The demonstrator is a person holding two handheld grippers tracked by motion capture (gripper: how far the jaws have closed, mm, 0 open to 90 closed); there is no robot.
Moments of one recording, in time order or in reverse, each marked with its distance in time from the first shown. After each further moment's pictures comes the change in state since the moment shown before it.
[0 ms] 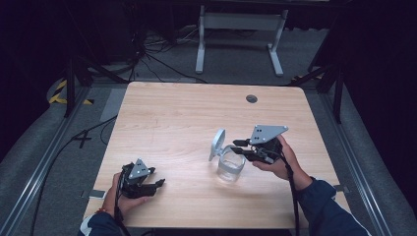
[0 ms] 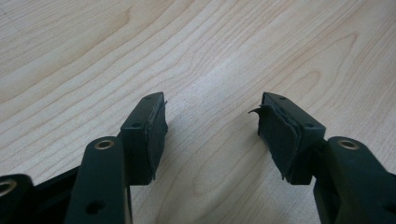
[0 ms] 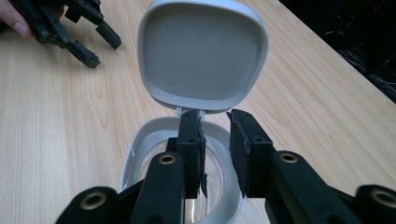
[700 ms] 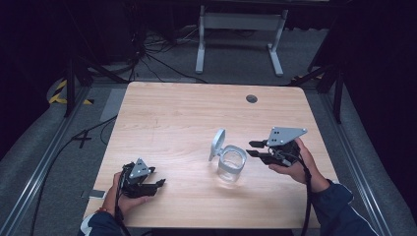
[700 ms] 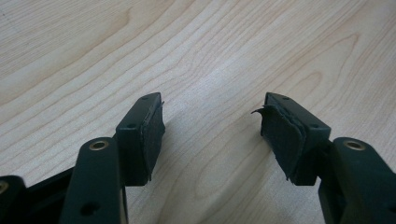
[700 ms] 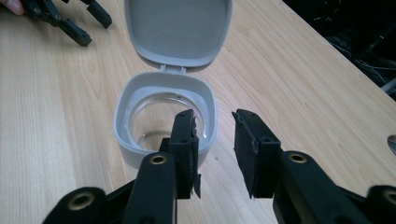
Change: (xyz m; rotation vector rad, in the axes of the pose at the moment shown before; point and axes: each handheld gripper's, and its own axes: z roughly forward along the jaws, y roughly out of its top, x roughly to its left) left arm 0.000 0.001 0.002 -0.007 0.000 -0.002; right arm -0.007 -0.022 -0.037 0.037 -0.040 0.024
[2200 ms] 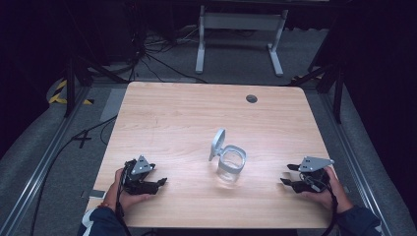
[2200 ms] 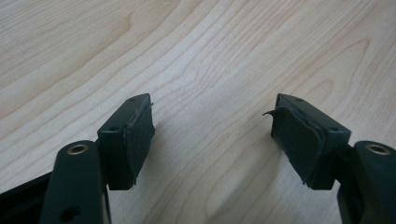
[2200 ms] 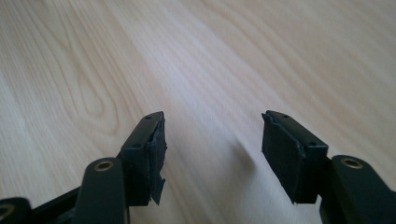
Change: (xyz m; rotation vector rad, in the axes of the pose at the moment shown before) left arm 0.007 0.009 0.009 0.018 -0.017 0.021; right arm -0.006 -0.163 -0.023 0.182 -0.105 0.156
